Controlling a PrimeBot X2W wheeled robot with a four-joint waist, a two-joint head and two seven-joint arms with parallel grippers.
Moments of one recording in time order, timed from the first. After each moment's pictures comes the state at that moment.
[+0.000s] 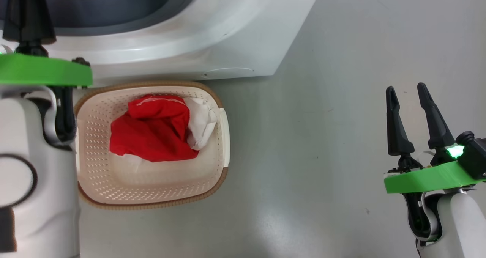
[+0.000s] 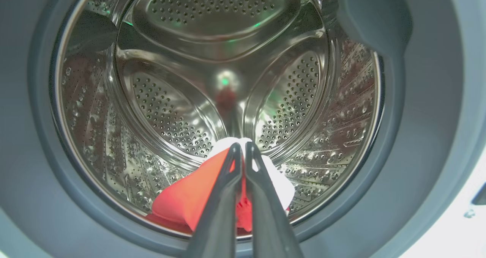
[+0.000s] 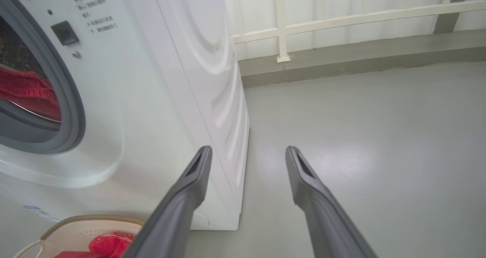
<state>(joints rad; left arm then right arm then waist) -0.87 0.08 0.13 0.44 -0.22 -0.12 -0.26 -0.24 -0.05 -0.05 0.11 0.35 0.12 -0.26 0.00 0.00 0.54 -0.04</state>
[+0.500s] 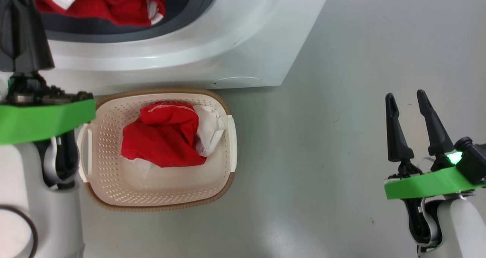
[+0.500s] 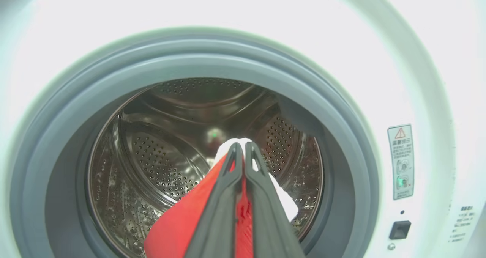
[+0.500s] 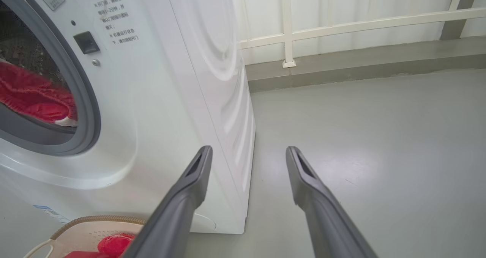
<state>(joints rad) -0.69 0.07 0.12 0.11 -0.23 -0.12 -0.26 -0.22 -0.05 -0.05 0.11 0.34 0.12 -0.26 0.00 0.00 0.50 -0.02</state>
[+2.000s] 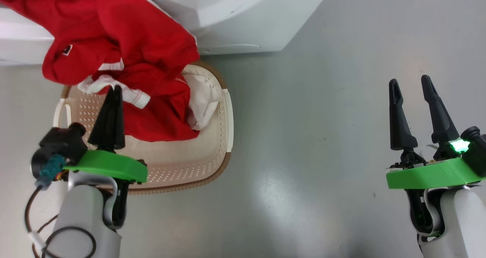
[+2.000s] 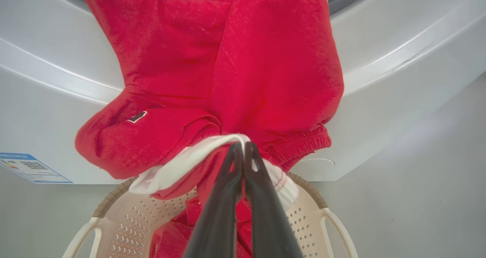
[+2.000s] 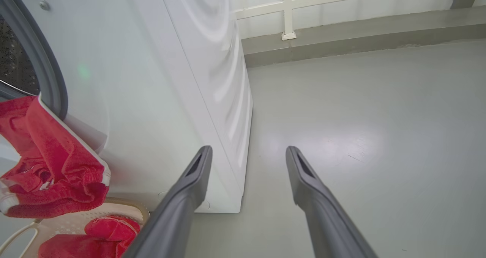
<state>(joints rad) -0.52 0.03 0.04 0.43 -0.21 -0.13 -0.26 -0.25 -0.05 -0.06 0.09 0.34 0.12 -0.26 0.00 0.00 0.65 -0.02</state>
